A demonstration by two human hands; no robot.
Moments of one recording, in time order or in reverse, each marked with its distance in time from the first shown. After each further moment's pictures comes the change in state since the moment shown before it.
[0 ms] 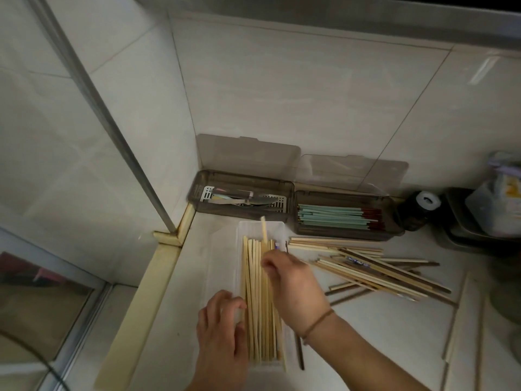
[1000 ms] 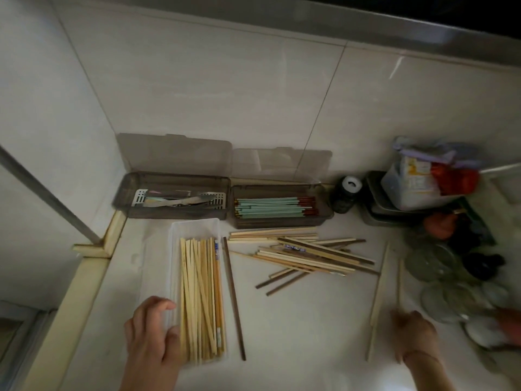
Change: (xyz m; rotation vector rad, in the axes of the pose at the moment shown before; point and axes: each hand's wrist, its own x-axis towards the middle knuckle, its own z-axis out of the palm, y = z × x) left_hand 0.002 0.001 0.008 -0.019 0.086 0.043; right_hand -0.208 0.260 -0.121 -0.335 0.134 1.383
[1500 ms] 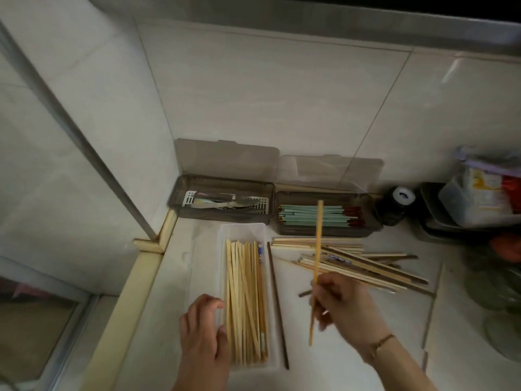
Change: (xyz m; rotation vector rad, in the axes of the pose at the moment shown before) left_hand 0.001 0.001 -0.006 0.005 -0.054 -0.007; right_hand -0.185 -0.185 -0.039 0.647 -0.598 -0.637
